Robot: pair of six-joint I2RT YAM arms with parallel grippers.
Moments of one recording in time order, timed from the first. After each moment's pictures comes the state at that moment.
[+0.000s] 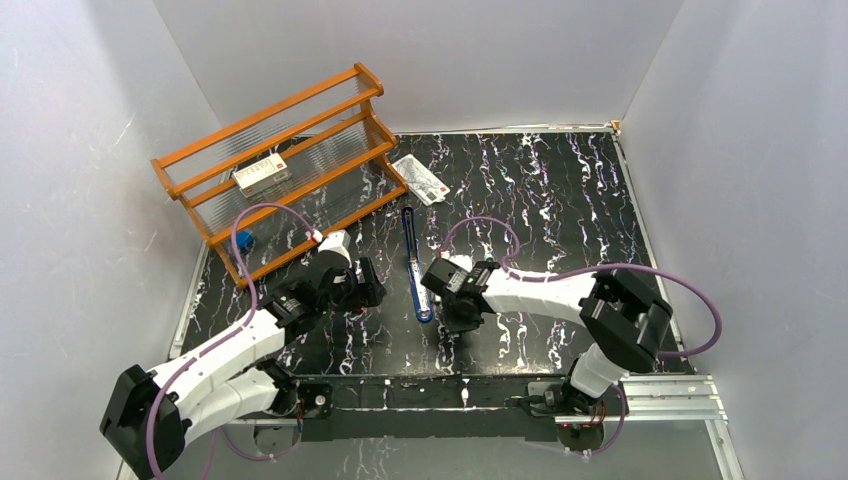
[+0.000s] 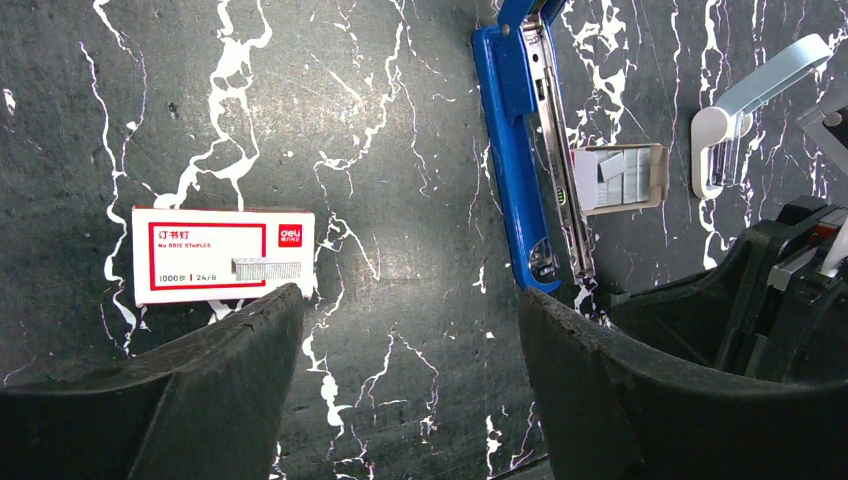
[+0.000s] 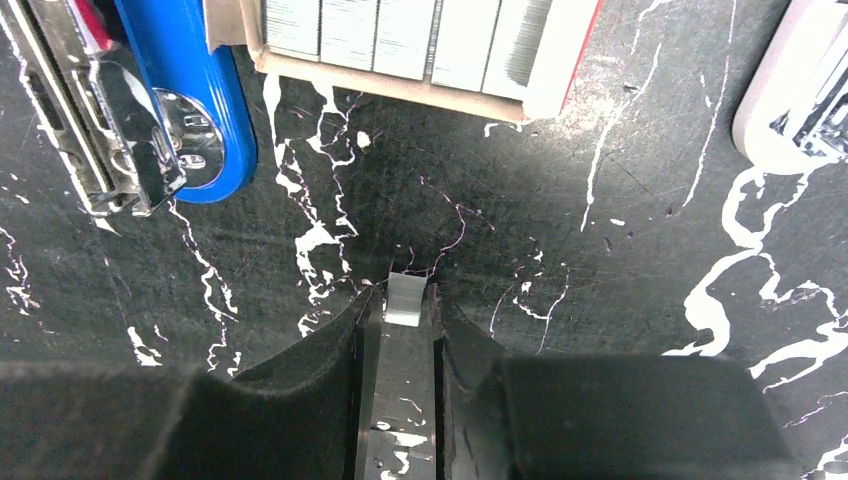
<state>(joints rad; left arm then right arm) -0.68 0.94 0.52 -0.33 -0.13 -0.71 1.06 1.58 0.92 -0.66 0.15 0.85</state>
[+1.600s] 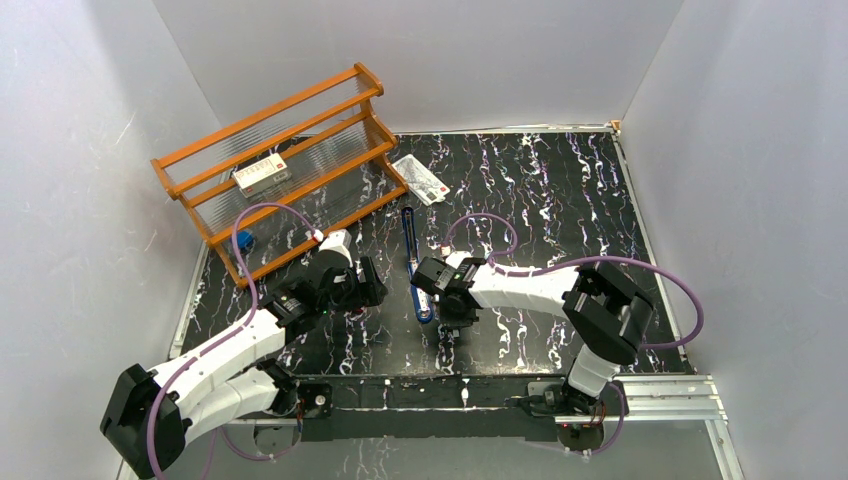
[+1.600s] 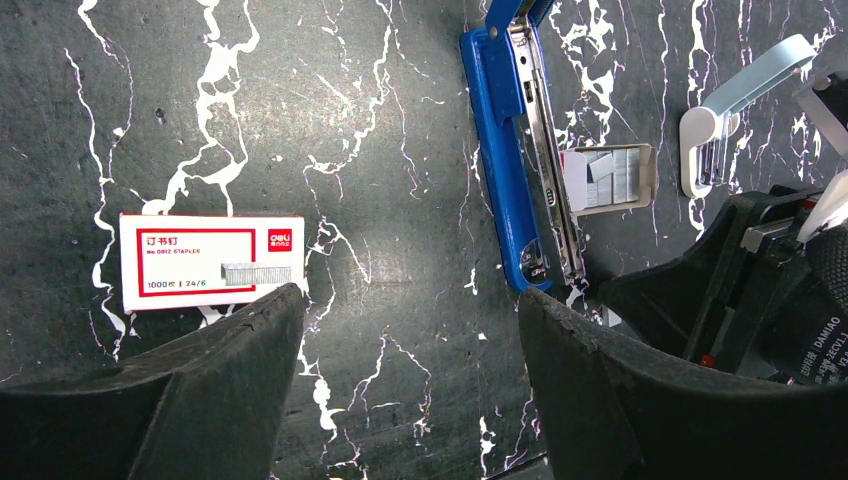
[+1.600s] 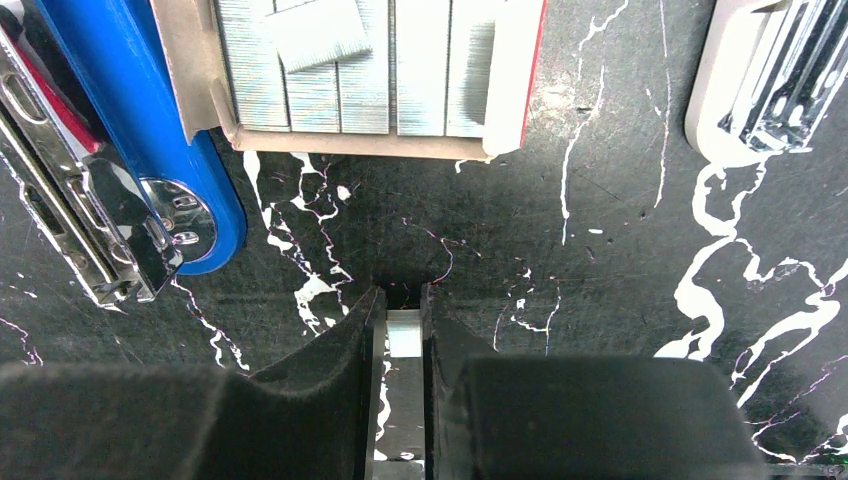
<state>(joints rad) -0.68 0.94 0.52 -0.32 -0.12 -0.71 1.07 1.67 1.00 -0.73 0.25 0.97</state>
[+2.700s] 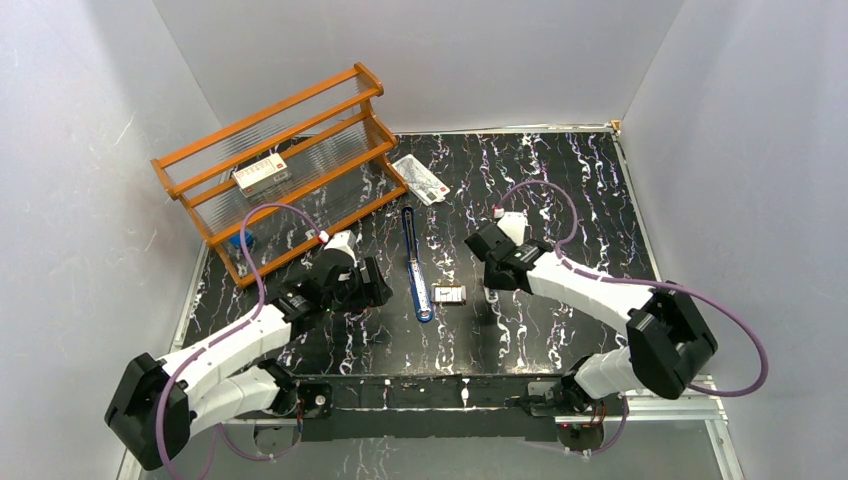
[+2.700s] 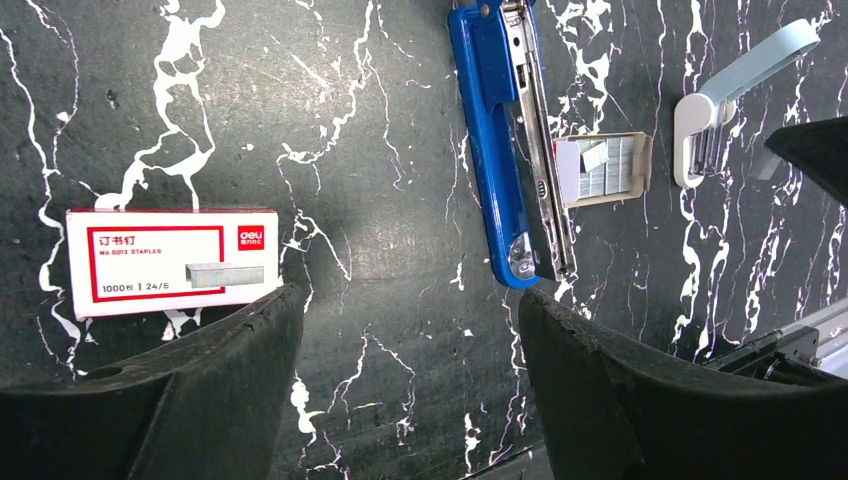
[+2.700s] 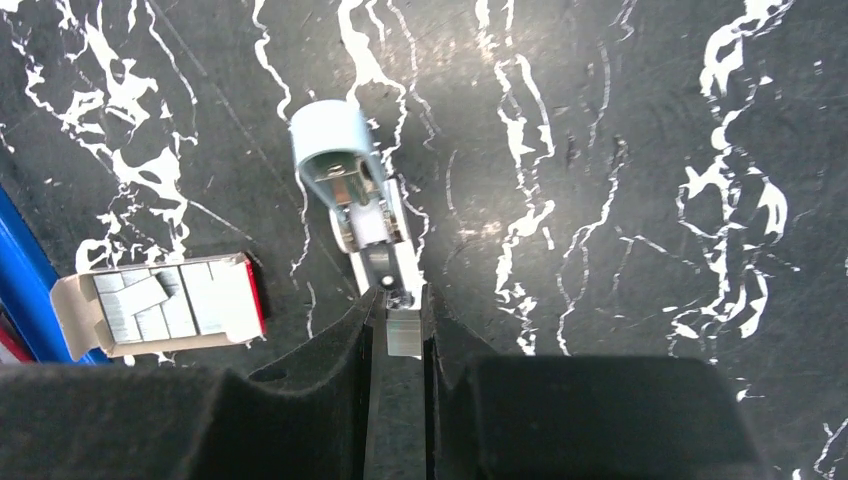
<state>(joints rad) -0.68 1.00 0.52 -0.29 -0.08 -0.74 0.80 1.40 0.88 -0.65 0.46 0.76</state>
